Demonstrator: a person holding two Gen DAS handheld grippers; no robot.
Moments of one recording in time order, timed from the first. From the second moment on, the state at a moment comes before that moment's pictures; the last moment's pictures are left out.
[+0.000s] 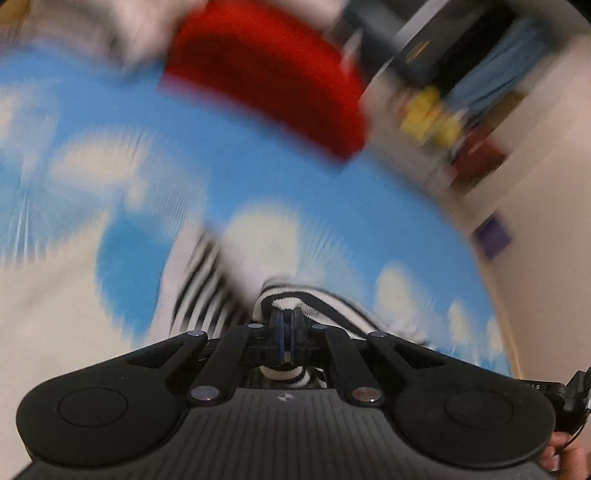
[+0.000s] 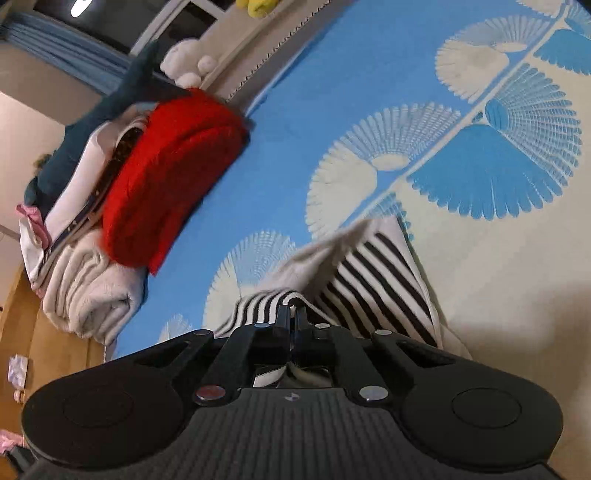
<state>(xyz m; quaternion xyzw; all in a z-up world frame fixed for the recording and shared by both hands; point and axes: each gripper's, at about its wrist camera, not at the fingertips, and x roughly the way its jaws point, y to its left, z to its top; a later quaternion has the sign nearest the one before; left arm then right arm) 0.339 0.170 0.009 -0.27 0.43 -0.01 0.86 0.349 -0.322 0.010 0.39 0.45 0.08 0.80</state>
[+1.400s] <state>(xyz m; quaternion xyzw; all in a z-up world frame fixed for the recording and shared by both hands) 0.365 0.130 -0.060 -0.12 0.56 0.03 0.82 0.356 -0.257 -0.074 0.23 0.58 0.09 0.77</state>
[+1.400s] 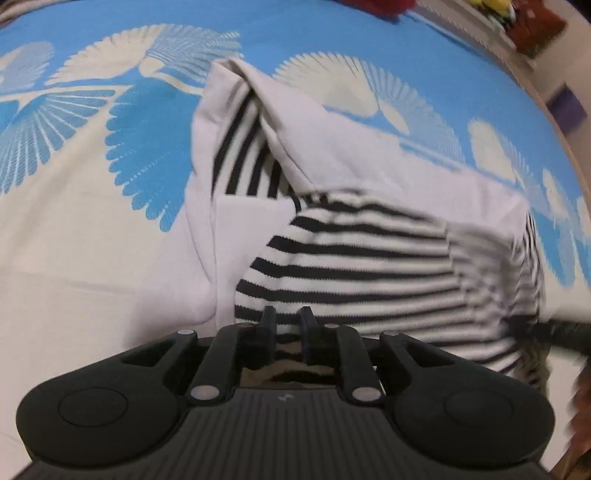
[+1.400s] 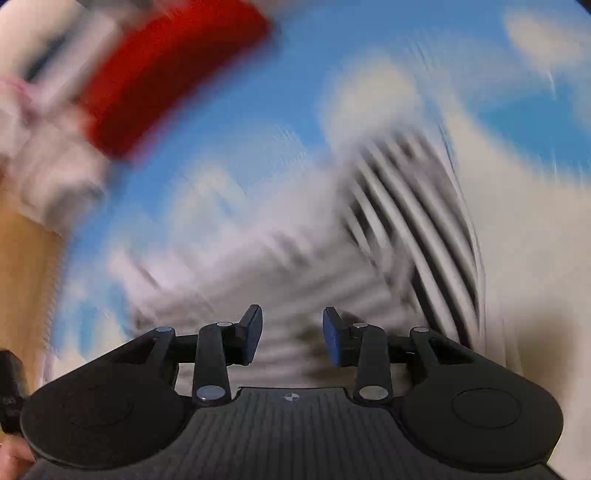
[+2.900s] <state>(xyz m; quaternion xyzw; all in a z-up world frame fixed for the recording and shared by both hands) 0.031 0.101 0.036 -0.10 0.37 0.03 0.92 0.068 -0.276 0.009 0.11 0.39 0.07 0.91</state>
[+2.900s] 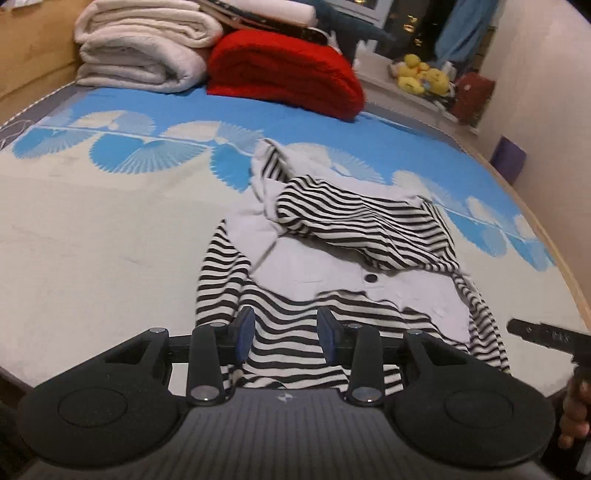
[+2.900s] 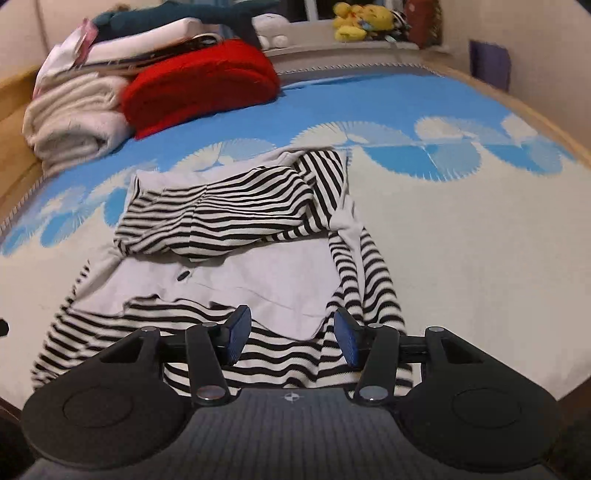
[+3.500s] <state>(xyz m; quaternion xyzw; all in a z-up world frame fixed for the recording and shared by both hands) 0.055 0.087 -0.015 -0.02 0.40 0.02 0.92 0.082 -0.297 -0.037 0.12 0.44 0.03 0.89</state>
